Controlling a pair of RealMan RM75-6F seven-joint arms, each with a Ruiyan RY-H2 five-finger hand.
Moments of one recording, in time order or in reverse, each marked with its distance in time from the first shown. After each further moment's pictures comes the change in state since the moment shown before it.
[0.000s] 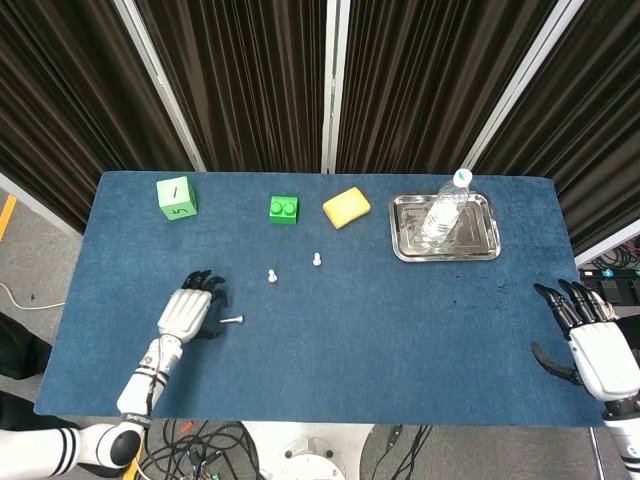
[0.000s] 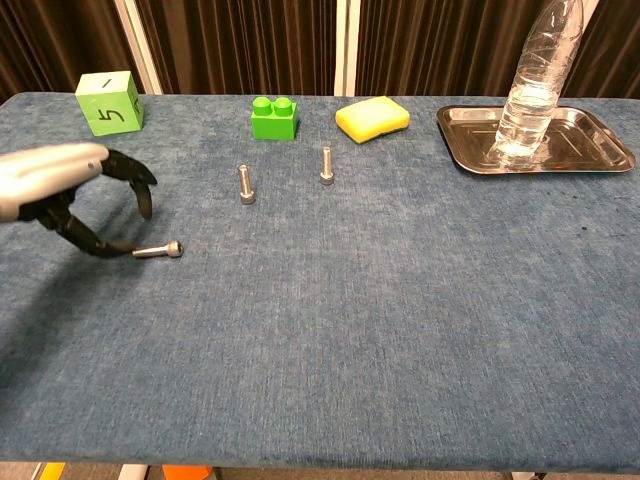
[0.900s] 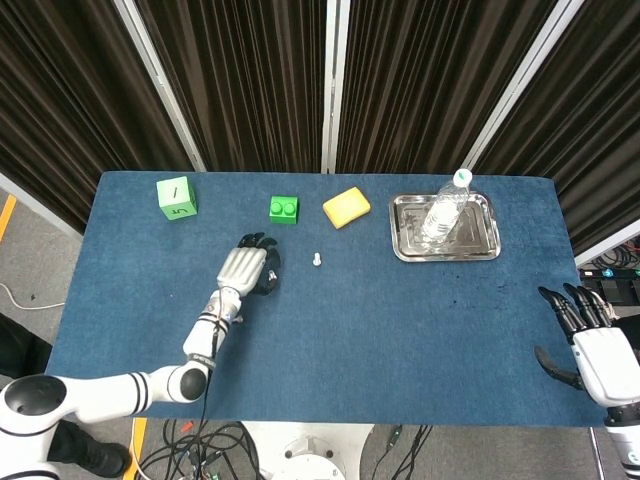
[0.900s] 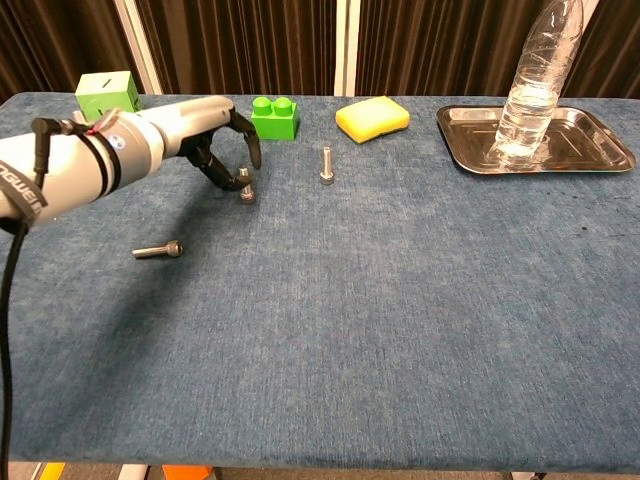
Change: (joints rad) left arm -0.295 -0.189 -0.235 0.261 -0.247 -0.197 0.039; right arm -0.022 0.014 -0.002 -0.046 0.007 0.013 -0.045
